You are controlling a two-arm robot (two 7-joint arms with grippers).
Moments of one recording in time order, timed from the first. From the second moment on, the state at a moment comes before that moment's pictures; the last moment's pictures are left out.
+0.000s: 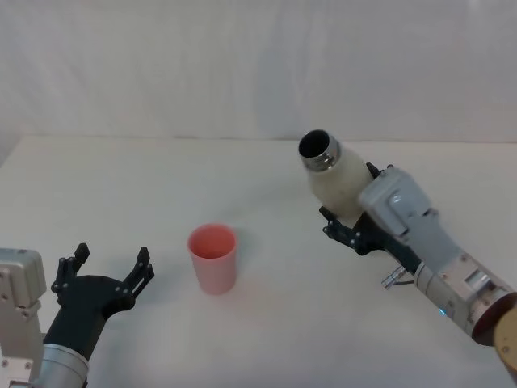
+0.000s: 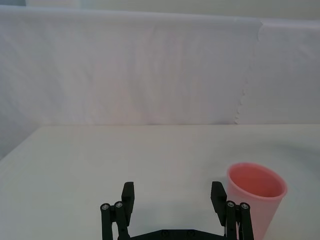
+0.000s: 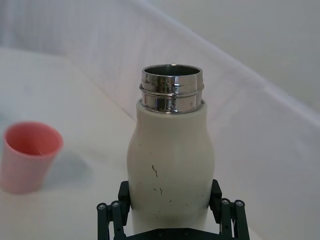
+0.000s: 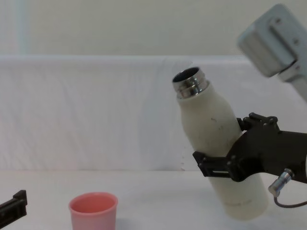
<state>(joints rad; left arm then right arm) 0.27 0.24 0.04 -1.85 -0.25 -0.02 -0.02 0.09 0.18 -0.31 -1.82 -0.38 0.17 0.32</state>
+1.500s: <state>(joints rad) 0.27 0.24 0.04 -1.85 -0.25 -0.02 -0.02 0.12 0.11 -0.32 -1.66 0.04 0.18 0.36</state>
